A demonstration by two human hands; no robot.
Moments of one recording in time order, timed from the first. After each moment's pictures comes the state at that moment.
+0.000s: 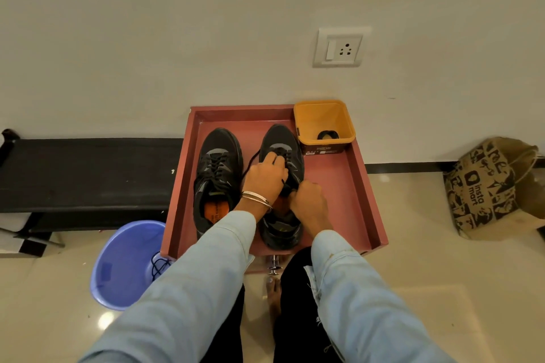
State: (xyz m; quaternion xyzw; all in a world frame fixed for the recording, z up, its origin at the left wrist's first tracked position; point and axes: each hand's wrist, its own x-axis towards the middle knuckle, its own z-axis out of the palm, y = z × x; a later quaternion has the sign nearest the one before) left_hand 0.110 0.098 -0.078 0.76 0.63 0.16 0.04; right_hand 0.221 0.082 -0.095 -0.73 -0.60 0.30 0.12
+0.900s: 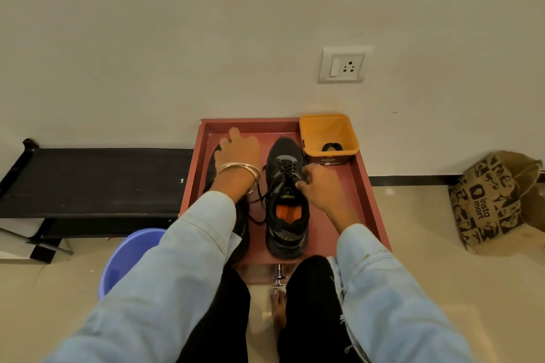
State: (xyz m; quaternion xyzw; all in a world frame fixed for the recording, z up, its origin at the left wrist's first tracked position) left_hand 0.068 0.105 0.023 0.62 0.78 0.02 0.10; right_hand 0.236 0.105 -0.040 -0.65 -0.70 0.27 0.12
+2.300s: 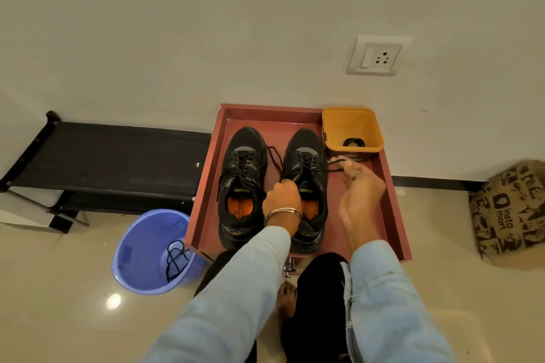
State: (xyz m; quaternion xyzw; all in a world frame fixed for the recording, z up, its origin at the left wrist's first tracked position) left_hand 0.119 0.061 -0.062 0.55 0.81 0.04 0.22; right_hand 0.225 0.083 -0.036 -0.55 -0.21 0.51 0.62
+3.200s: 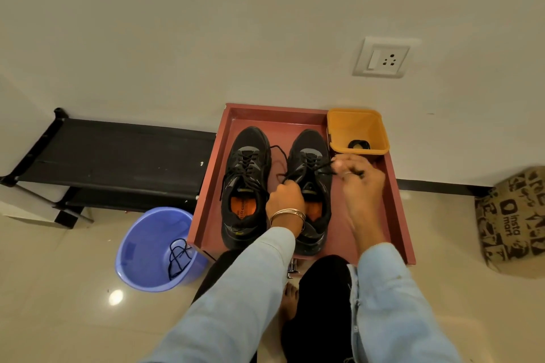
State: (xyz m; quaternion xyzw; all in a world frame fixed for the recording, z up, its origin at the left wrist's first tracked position) left_hand 0.120 0.061 -0.064 0.54 0.81 0.05 0.22; right_hand 0.226 0.084 -0.034 -0.56 -0.43 0.44 0.55
